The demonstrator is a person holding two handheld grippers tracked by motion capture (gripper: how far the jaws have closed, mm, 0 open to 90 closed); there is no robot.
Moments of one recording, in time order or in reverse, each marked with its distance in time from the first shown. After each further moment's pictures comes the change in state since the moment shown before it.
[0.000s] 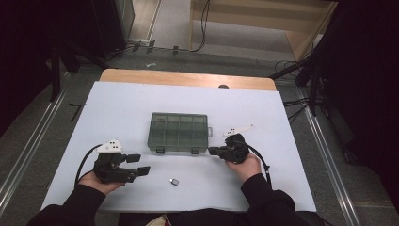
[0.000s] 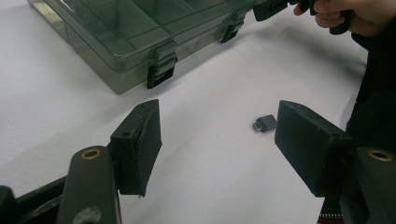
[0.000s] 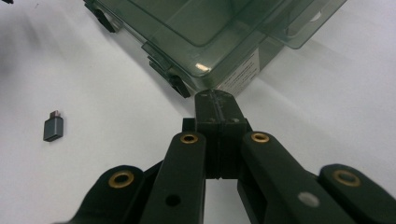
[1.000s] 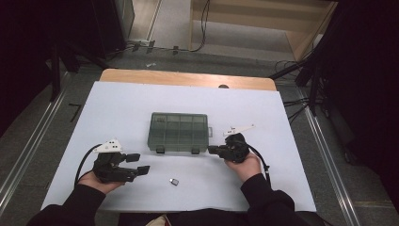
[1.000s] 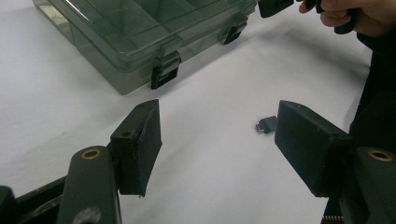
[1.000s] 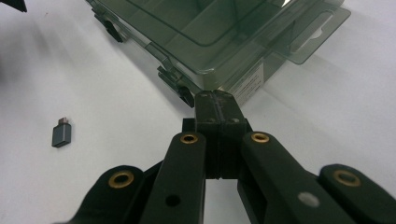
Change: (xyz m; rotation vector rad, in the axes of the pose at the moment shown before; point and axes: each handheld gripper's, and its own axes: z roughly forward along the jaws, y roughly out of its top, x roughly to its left) left arm 0.001 0.000 -0.001 -0.005 0.010 0.000; right arm 0.003 0.003 -0.004 -0.029 0.006 -0.014
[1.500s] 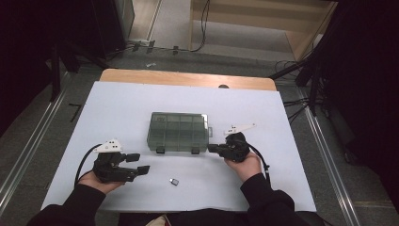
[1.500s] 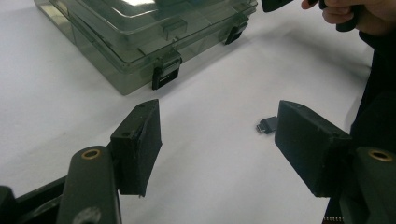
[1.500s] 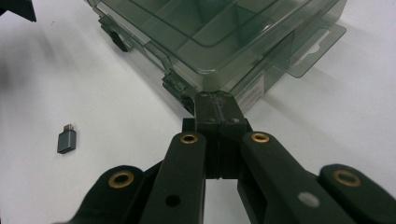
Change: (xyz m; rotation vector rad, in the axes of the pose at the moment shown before) left arm 0.000 0.000 0.000 0.000 0.002 -0.001; right arm 0.001 0.003 -0.002 -0.024 0.004 -0.009
